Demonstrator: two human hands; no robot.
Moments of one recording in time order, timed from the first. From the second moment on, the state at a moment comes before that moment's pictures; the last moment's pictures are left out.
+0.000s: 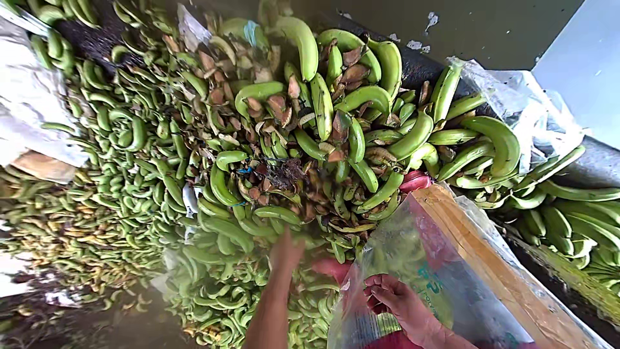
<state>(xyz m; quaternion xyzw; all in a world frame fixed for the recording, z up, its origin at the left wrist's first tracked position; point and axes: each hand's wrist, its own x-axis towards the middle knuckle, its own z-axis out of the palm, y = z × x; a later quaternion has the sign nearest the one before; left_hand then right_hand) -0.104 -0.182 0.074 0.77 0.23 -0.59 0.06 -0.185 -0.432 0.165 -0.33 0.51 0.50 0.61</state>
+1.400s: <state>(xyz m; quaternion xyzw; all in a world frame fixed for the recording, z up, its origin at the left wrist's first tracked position) -0.036 -0.283 0.003 0.80 -0.28 -0.52 -0.01 -0.177 -0.450 0.163 -0.28 0.54 0.47 0.64</state>
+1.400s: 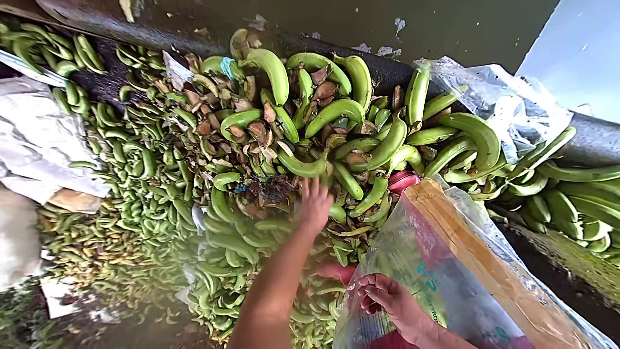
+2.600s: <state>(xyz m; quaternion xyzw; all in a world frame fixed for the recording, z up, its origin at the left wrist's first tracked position) 0.019 -0.406 0.000 0.81 -0.19 -0.55 0.05 -0.193 -0.441 0.157 -0.32 0.53 0.47 0.63</state>
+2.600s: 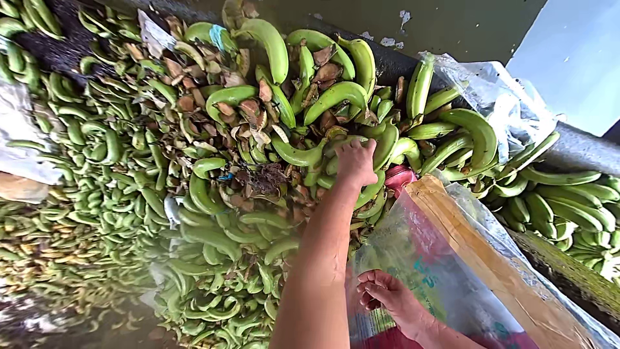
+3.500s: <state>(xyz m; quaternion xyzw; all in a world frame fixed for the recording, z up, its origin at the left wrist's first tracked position) -0.090 -0.366 -0.014 0.89 -0.15 -0.38 0.18 -0.214 -0.423 0.150 -0.38 0.51 0.51 0.59</state>
